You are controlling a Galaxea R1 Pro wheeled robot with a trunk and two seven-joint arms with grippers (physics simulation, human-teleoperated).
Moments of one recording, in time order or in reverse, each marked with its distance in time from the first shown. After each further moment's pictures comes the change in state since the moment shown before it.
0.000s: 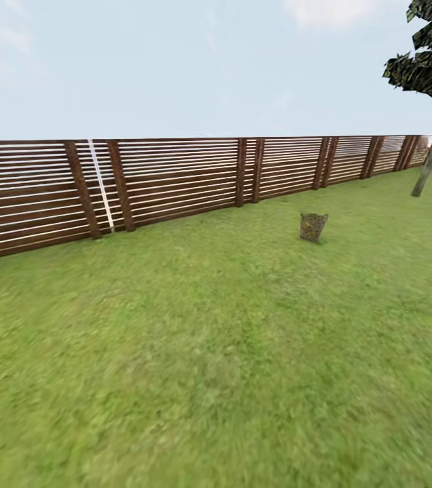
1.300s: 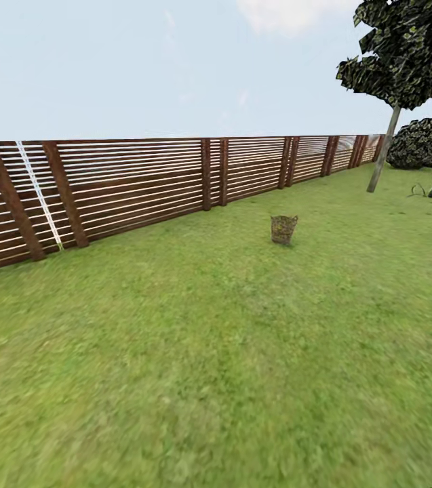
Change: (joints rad) left arm 0.000 0.000 0.000 0.000 0.000 0.000 0.000; right arm 0.000 0.000 0.000 0.000 0.000 0.001 0.000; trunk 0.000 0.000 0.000
